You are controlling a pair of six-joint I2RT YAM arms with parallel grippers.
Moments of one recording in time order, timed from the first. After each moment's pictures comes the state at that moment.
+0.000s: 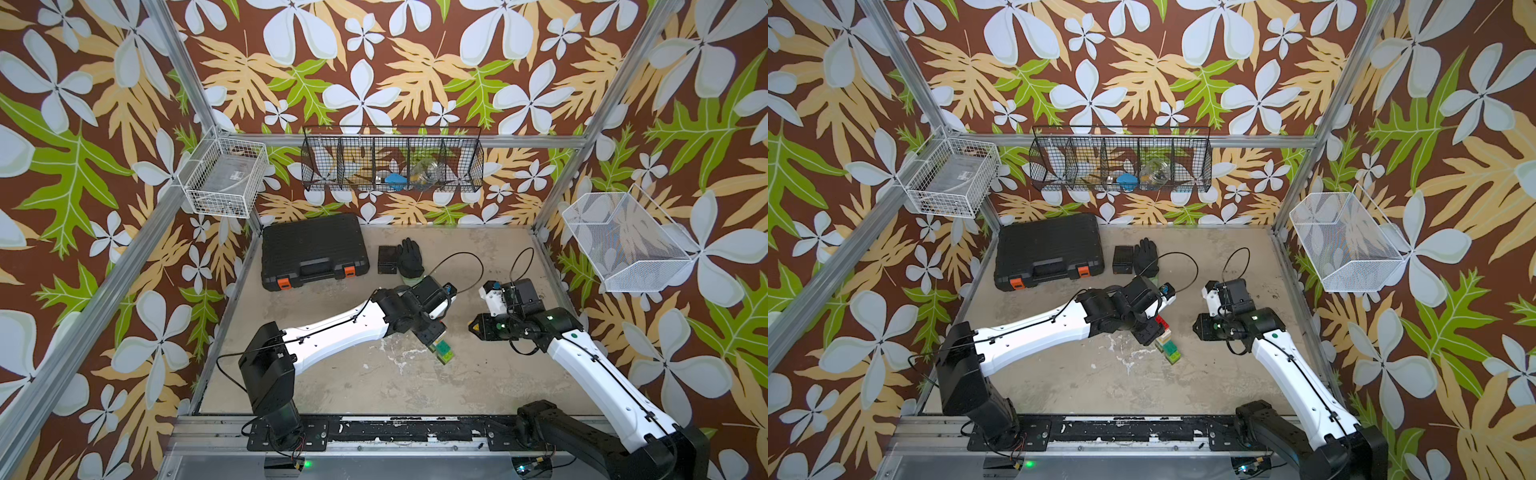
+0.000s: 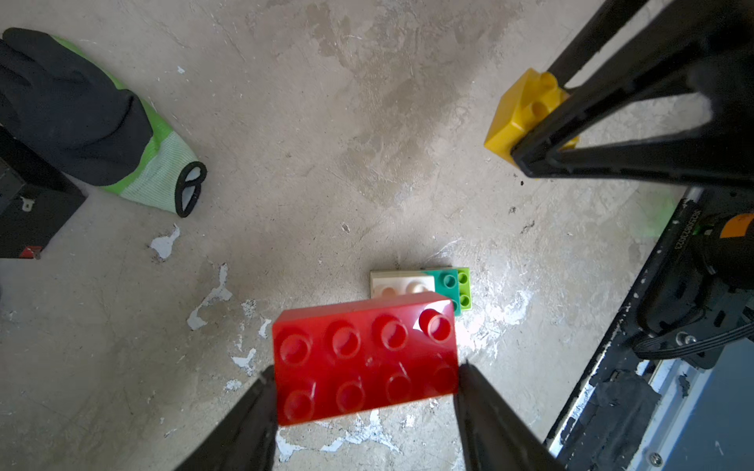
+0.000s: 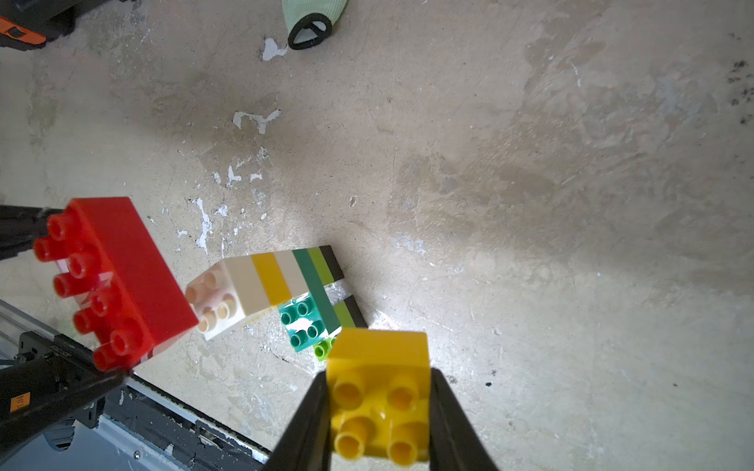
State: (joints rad) left arm -1.02 1.70 1.45 -0.73 -0.05 -0.09; right arm 0.27 1.05 0.86 -0.87 -0.25 0.23
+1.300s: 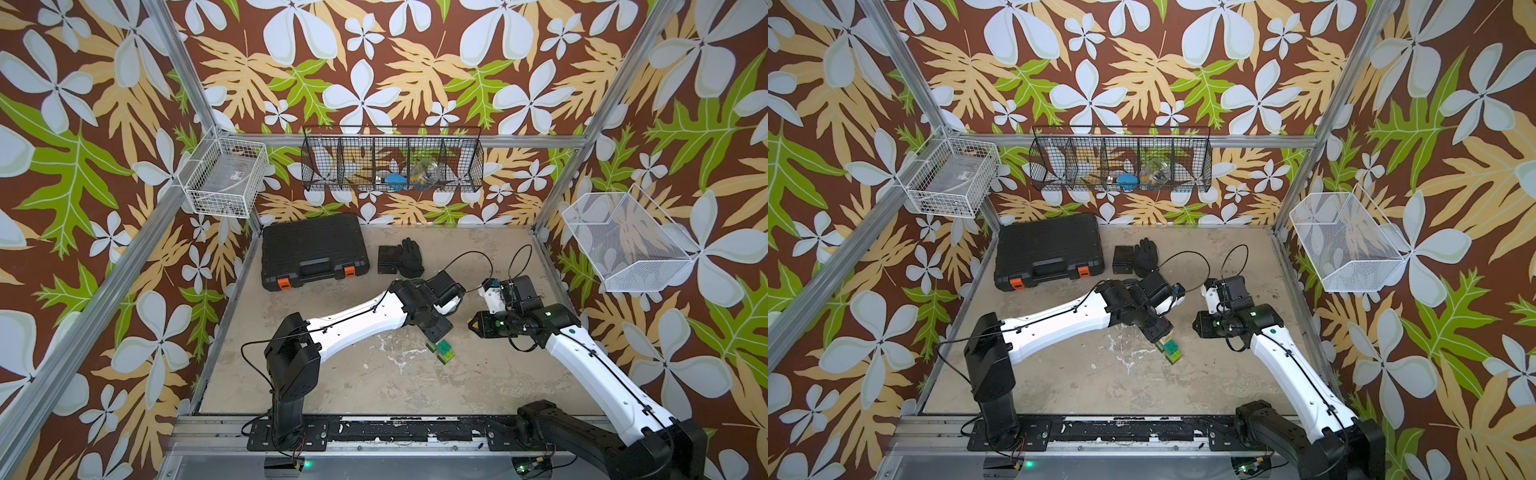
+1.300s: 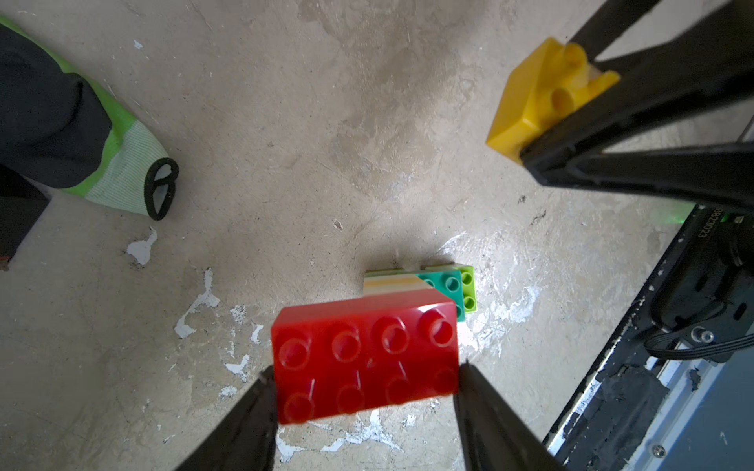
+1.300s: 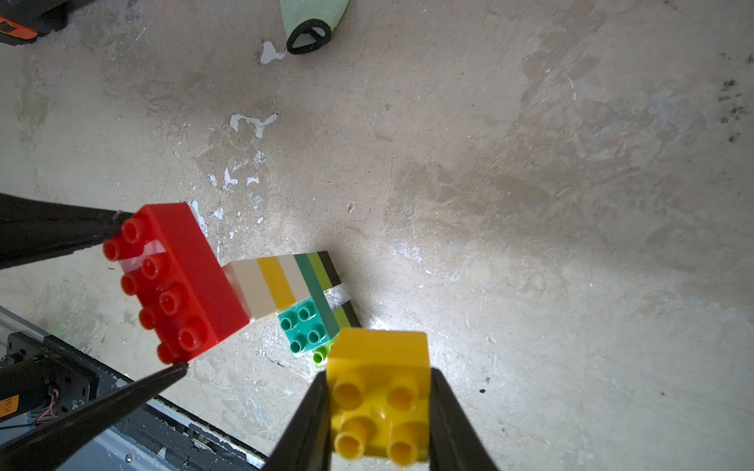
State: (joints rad) left arm -1.02 1.85 1.62 -0.87 -0.03 -0.07; right arm 0.27 1.08 0.88 -0.87 -0.24 0.21
